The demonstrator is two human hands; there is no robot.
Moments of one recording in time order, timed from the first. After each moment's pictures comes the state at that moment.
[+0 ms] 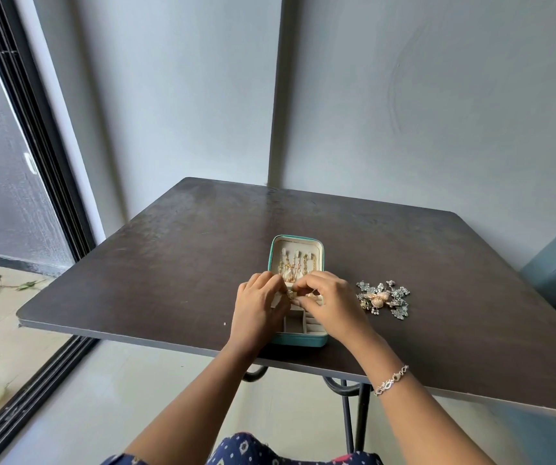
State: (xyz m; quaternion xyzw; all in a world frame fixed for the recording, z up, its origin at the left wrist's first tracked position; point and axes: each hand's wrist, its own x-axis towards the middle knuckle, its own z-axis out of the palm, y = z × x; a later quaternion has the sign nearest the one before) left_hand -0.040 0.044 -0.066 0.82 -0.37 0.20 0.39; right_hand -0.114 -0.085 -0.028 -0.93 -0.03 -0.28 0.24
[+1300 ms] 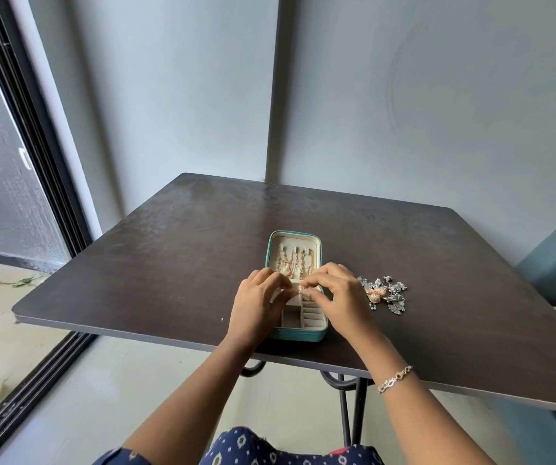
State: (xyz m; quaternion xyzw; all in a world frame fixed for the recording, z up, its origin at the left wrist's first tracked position) left_hand -0.043 0.045 -0.061 0.81 -0.39 0.17 0.41; right_hand -0.123 -0.096 -0.032 -0.91 -0.01 -0.35 0.21
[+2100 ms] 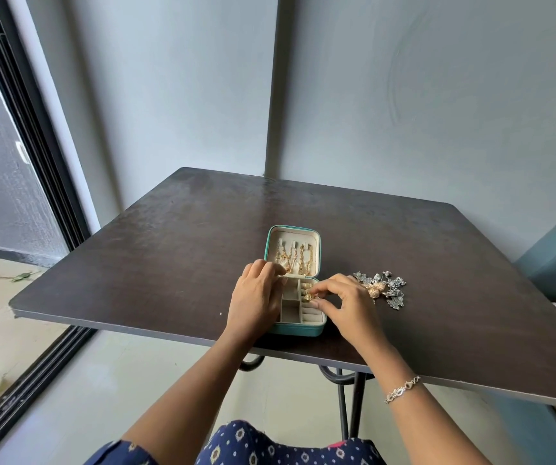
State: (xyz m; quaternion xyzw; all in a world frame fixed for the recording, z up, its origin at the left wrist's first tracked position) left_hand -0.043 0.042 -0.063 0.84 -0.35 0.14 0.39; right_hand -0.138 -0.105 -0.049 -0.92 0.04 -0.30 0.26
